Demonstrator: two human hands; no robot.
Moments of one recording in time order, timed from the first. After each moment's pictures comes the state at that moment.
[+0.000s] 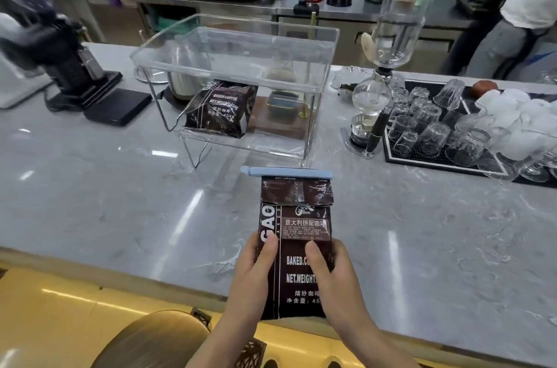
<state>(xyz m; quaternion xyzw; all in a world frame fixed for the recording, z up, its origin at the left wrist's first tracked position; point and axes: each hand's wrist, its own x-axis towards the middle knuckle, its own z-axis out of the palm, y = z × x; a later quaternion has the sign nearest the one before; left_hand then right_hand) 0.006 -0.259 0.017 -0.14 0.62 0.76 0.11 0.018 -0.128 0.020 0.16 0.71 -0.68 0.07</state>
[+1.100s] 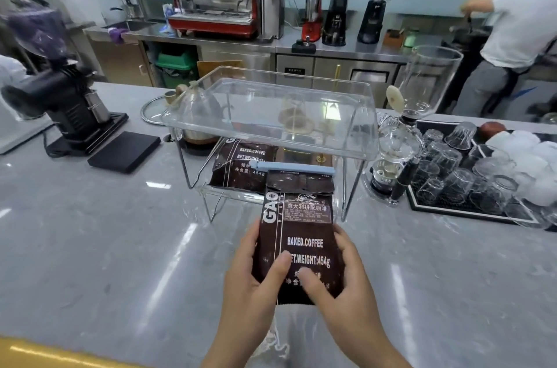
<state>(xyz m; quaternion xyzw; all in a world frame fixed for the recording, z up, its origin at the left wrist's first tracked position) -0.081 -0.327 0.047 0.02 0.72 0.69 -0.06 -0.060 -0.182 0.050 0.02 0.74 -0.67 -0.05</state>
